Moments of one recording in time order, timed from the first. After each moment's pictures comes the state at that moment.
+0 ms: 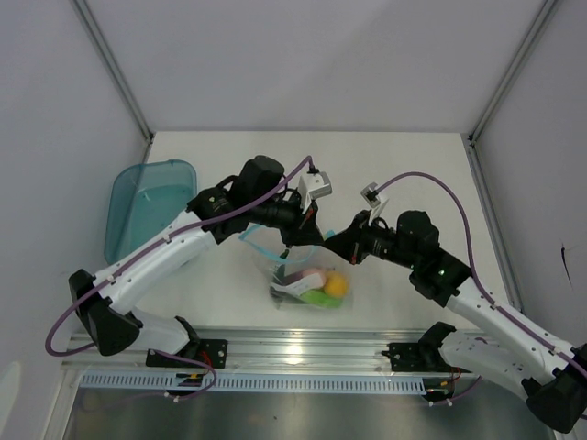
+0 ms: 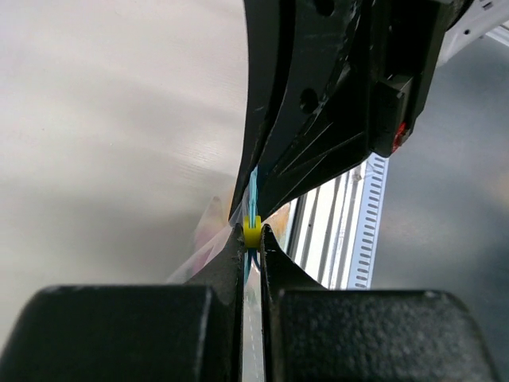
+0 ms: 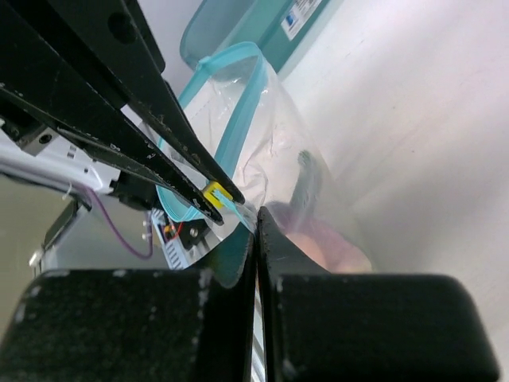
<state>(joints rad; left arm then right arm) -0.81 1.37 1.41 -0.67 0.60 0.05 0.71 0.88 0.76 -0.06 -0.38 0.51</state>
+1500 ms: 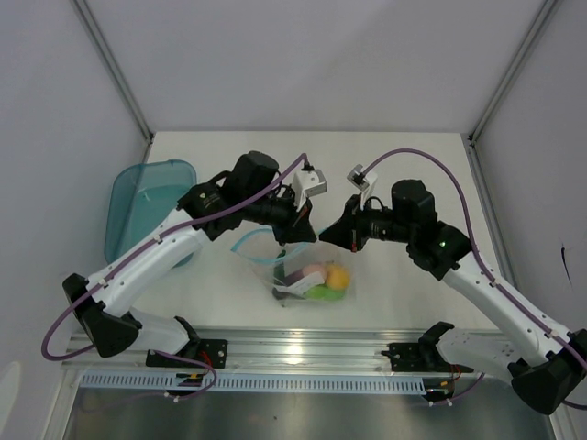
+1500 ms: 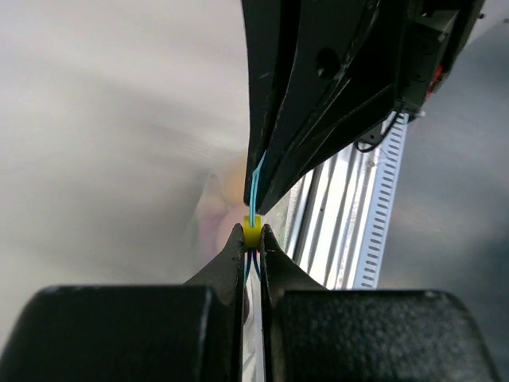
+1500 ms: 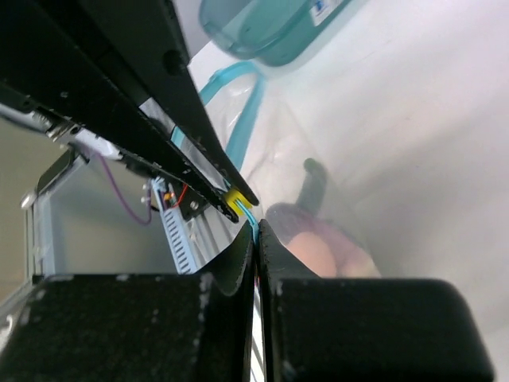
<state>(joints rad) -0.79 1.36 1.48 -0.80 0.56 0.10 0.65 1.04 1.03 -0.32 -0.59 0.32</state>
